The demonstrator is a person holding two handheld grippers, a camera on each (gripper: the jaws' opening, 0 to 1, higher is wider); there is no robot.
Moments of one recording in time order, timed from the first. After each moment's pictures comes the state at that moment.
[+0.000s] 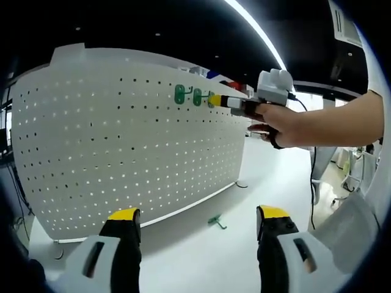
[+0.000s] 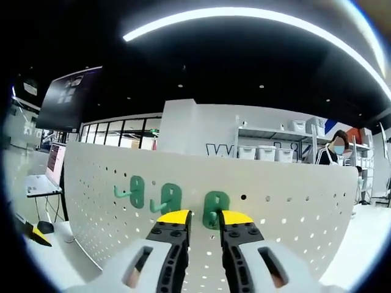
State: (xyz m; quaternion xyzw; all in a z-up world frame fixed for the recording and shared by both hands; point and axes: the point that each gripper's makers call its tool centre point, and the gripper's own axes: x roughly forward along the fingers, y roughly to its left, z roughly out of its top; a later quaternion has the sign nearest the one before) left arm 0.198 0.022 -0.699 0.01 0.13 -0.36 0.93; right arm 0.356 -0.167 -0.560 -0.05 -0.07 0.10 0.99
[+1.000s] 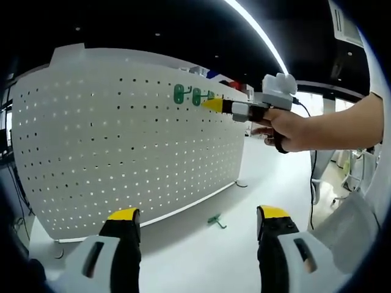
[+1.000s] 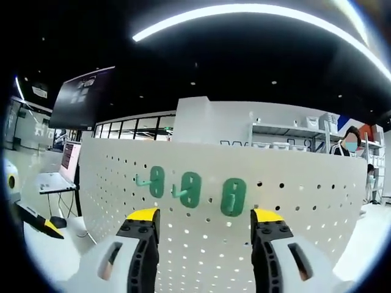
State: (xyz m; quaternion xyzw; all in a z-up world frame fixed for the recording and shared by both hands) left arm 0.197 0.023 -0.700 0.01 0.13 -0.36 0.93; right arm 0.343 -0.150 -0.573 -0.05 -0.06 0.16 0.98
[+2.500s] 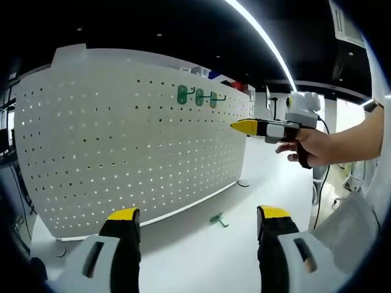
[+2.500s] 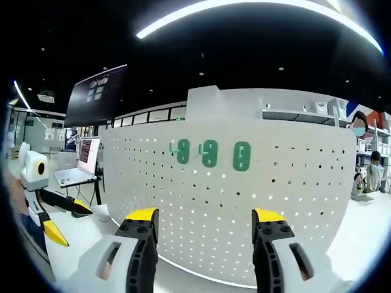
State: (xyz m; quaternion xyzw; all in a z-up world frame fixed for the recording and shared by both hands) left arm 0.195 0.031 -0.701 0.01 0.13 -0.35 0.93; right arm 0.276 -0.154 -0.619 -0.04 -0.01 0.21 0.98
